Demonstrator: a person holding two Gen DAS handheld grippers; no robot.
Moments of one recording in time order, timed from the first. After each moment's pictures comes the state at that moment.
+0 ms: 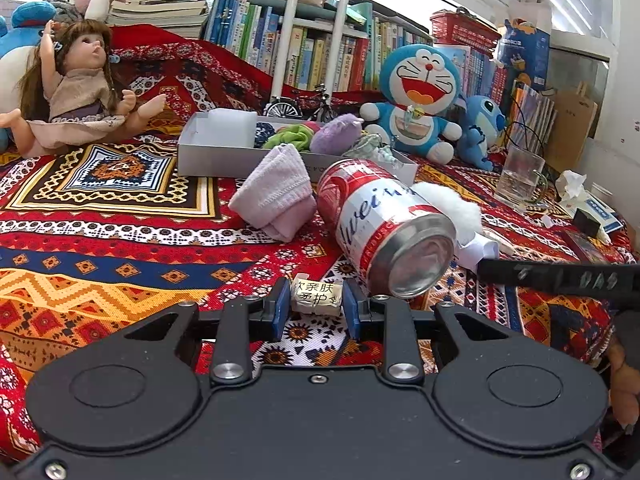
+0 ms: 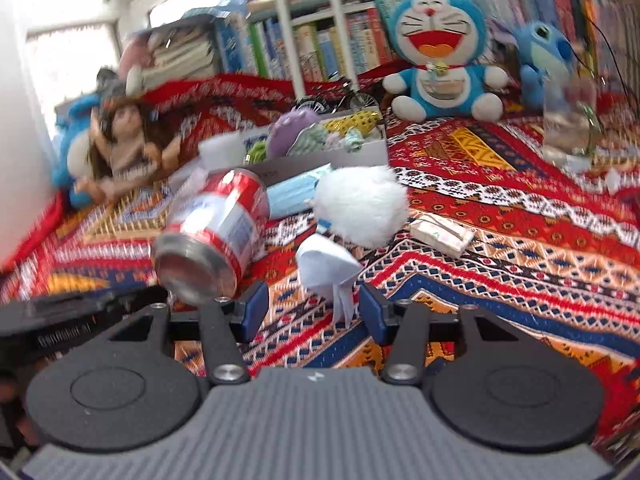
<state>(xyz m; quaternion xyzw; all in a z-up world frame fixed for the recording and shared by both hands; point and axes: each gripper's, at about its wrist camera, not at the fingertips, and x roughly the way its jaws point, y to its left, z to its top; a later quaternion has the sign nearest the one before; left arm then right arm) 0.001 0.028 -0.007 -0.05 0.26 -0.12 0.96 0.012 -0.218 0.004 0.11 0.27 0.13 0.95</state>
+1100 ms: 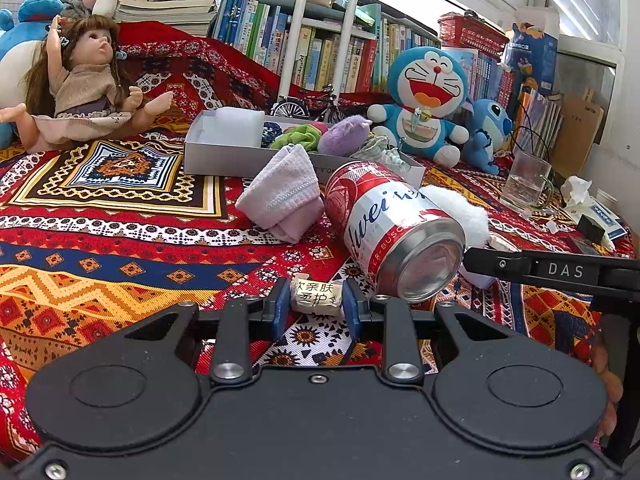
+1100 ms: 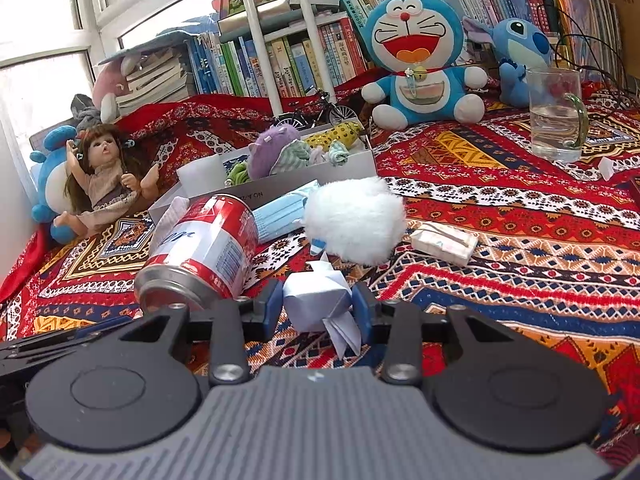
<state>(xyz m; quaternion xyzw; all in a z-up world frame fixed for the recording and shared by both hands) 0.004 0.028 -0.007 -0.06 0.26 -0.11 0.96 0.022 -0.200 -0.002 0.11 0.26 0.09 0.96</state>
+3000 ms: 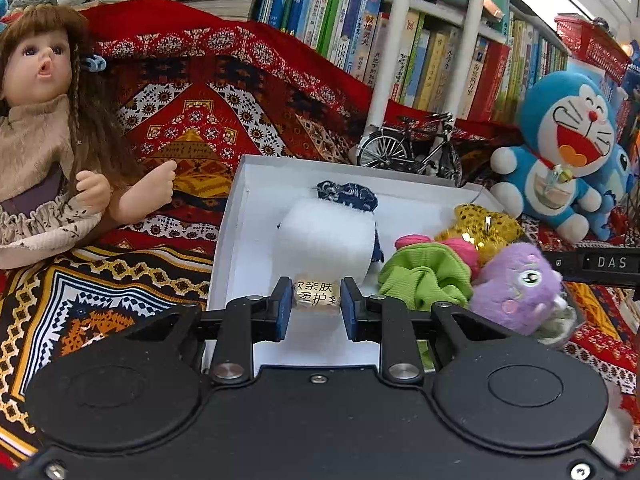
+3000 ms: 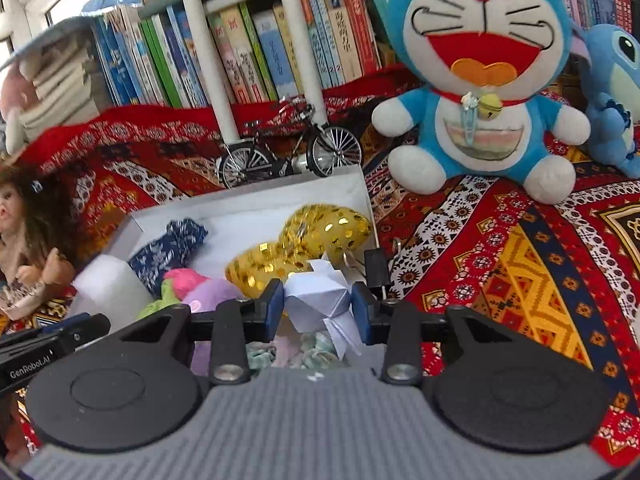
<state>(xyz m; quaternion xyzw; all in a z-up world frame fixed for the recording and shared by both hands) 0.274 0.065 0.029 -0.08 0.33 -0.02 0.94 0.289 -0.193 0.040 0.09 0.36 0.08 0.93</state>
